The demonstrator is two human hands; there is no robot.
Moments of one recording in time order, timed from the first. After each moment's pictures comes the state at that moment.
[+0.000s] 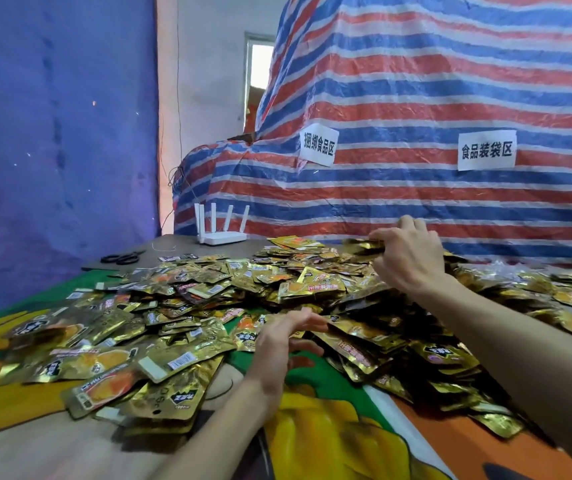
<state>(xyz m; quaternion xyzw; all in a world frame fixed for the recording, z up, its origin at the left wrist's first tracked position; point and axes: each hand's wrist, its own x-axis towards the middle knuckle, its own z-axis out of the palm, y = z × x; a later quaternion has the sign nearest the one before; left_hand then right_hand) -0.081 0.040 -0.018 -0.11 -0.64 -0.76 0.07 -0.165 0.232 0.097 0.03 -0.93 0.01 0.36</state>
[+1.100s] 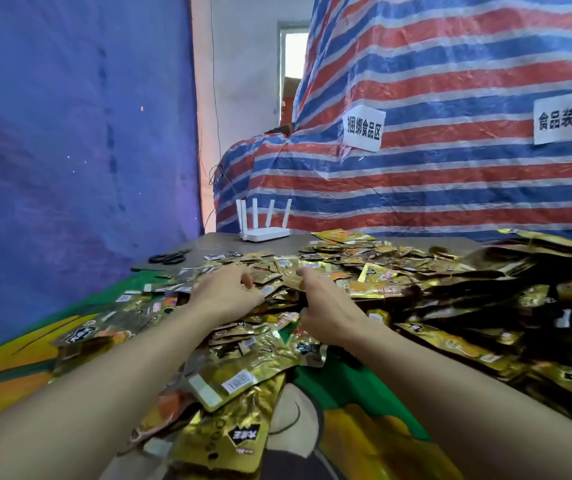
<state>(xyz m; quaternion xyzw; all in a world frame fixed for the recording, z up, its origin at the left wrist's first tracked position) -0.177 -0.128 0.026 0.10 -0.96 -0.21 0.17 -0.226 0.050 0.000 0.26 -0.93 0.20 0.14</state>
